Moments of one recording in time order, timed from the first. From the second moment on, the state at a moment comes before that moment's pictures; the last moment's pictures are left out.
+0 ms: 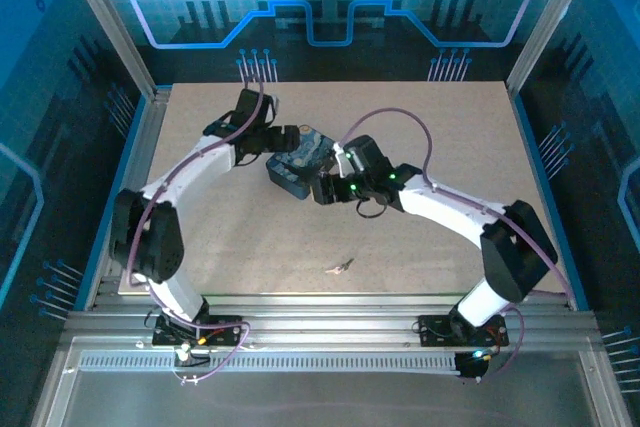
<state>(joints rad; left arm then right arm) -0.31 1.65 1.34 -0.53 -0.01 -0.33 0.67 1.56 1.07 -0.36 -0.24 0.40</state>
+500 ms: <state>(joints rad) -0.39 1.37 0.94 -0.57 0.01 -0.47 0.90 1.34 0.70 -0.51 -0.19 0.55</state>
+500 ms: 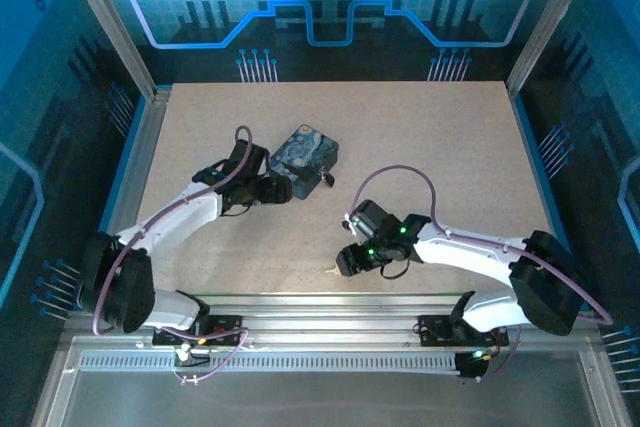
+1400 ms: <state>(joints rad) -0.40 1.33 0.93 -0.58 0.02 -0.48 1.11 1.61 0.92 -0.63 0.10 0.97</state>
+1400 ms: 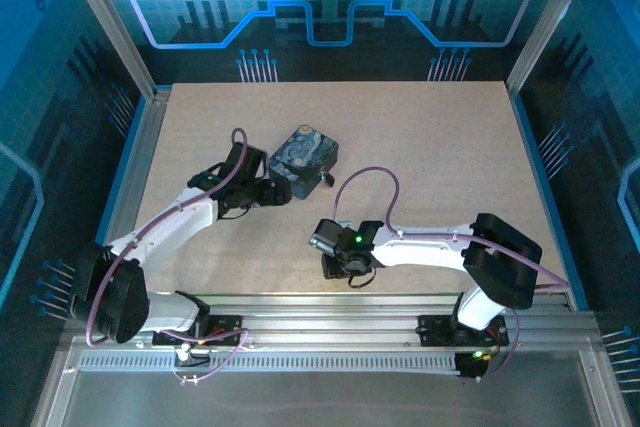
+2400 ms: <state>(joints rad) -0.40 1.29 0.91 -0.58 0.03 -0.48 1.11 1.66 0.96 -0.64 0.13 1.15</state>
